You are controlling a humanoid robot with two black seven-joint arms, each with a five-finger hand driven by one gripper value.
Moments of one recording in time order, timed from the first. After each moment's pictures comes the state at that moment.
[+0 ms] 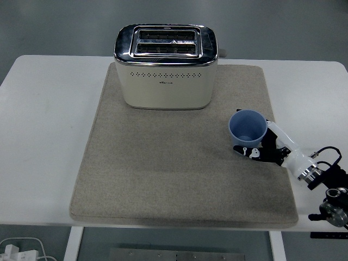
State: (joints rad) left arm -0.12 0.00 -0.09 -0.19 -0.05 -0.09 0.18; right arm 0.46 -0.51 0.48 1.17 -0.69 0.05 0.61
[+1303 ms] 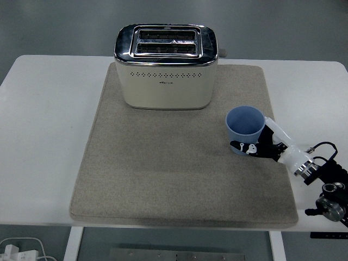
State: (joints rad) left arm -0.12 0.00 -0.09 -0.19 -0.05 -0.09 0.18; right arm 0.49 -0.50 0.48 1.16 -0.69 0.06 0.61
